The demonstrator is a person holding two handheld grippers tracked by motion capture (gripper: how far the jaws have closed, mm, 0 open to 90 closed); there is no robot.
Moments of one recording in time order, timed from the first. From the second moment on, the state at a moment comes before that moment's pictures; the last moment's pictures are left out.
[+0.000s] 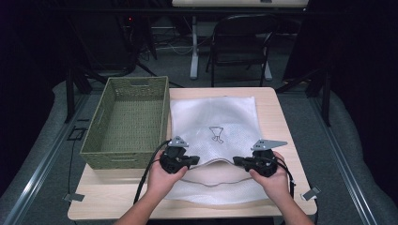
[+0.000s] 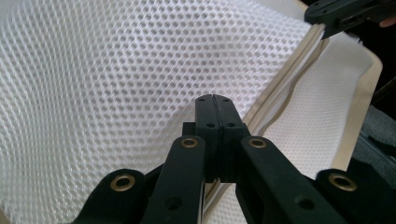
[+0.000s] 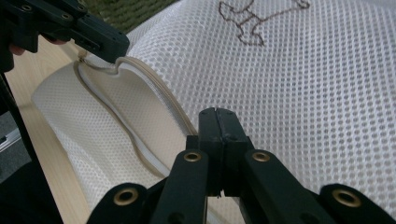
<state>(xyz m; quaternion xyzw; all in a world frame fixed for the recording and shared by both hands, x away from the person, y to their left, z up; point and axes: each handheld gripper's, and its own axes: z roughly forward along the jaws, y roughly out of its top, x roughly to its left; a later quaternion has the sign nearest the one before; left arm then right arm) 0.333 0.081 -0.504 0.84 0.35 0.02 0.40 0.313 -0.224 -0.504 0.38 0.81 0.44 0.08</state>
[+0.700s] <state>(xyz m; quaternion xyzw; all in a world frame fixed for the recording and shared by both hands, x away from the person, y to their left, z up) 0.326 0.102 -0.540 0.85 0.38 0.02 0.37 0.304 -0.245 -0.538 0.42 0.80 0.42 0.07</state>
